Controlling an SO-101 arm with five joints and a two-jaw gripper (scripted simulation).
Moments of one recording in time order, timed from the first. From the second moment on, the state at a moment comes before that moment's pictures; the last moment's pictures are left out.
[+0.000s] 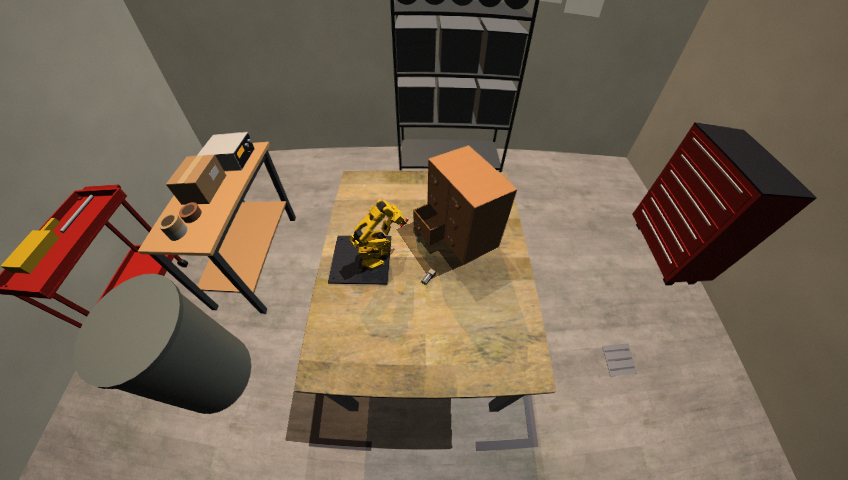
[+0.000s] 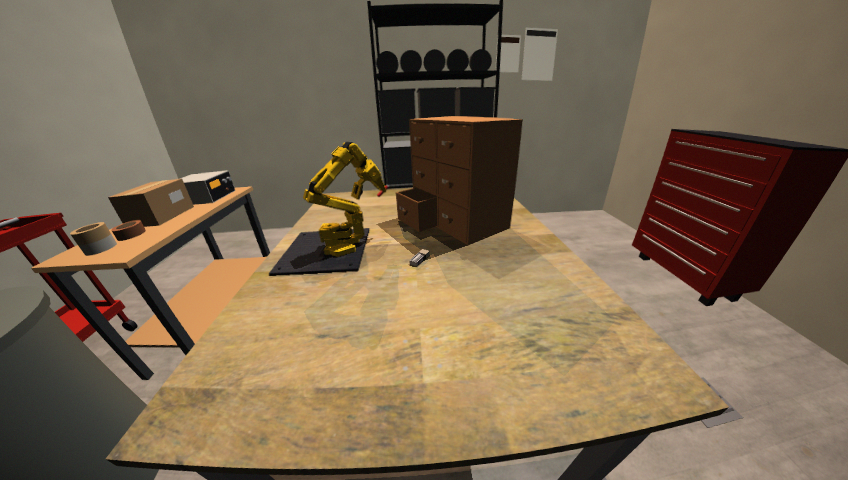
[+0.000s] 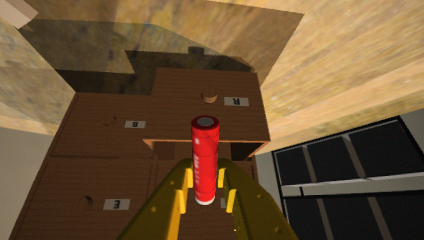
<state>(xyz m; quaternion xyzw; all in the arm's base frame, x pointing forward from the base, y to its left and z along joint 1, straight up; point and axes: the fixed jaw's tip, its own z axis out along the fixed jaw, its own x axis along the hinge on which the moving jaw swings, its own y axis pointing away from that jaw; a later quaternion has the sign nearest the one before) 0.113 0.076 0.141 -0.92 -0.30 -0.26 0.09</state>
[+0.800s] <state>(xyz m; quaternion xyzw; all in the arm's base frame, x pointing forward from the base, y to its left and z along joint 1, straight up) 0.130 0.090 0.137 -0.92 -0.30 -0.24 0.08</state>
